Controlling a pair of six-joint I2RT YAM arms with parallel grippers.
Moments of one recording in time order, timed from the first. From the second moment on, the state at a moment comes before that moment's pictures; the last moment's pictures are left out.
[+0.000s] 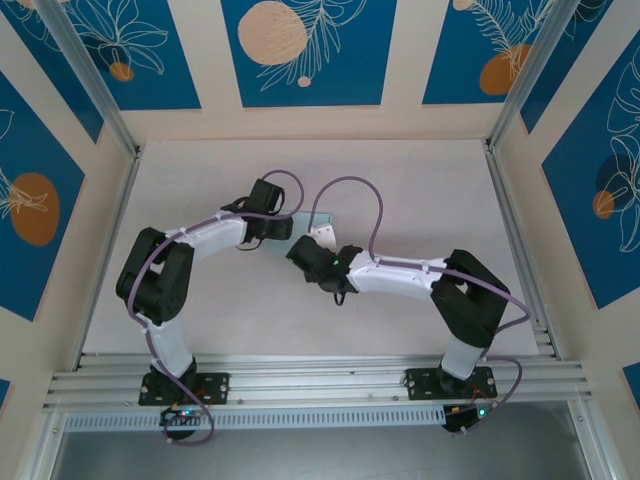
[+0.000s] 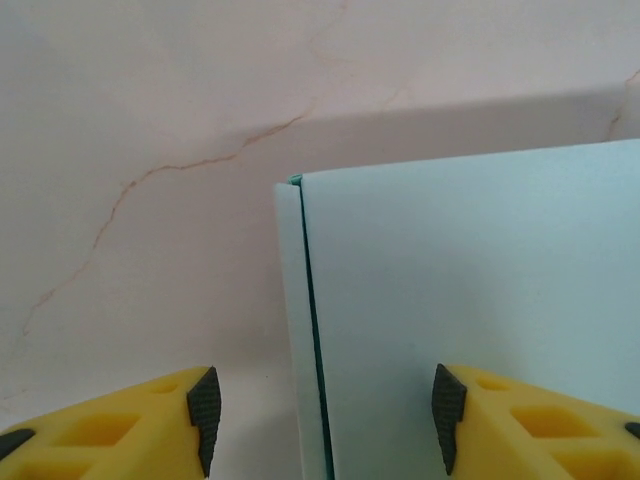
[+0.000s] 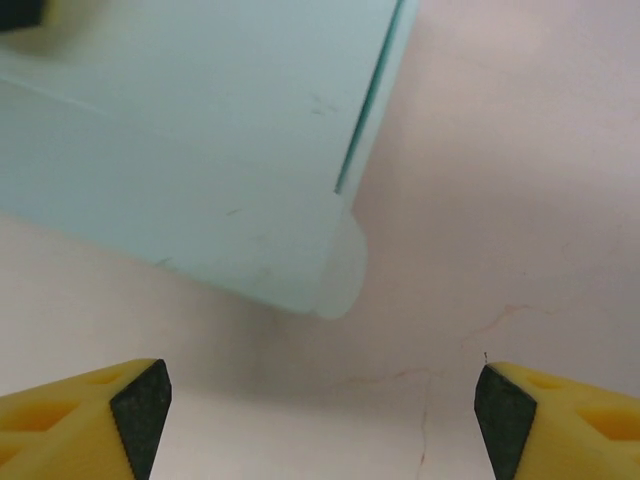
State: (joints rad) left arm -0.48 1.83 1.19 -0.32 -0.09 -0.26; right arm 1.01 1.71 1.12 -0.53 0.59 0.60
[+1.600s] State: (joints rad) left arm -0.30 1.87 1.14 -0.16 0.24 -0.36; right arm 0.59 1.92 1.24 -0.33 -0.21 0.60
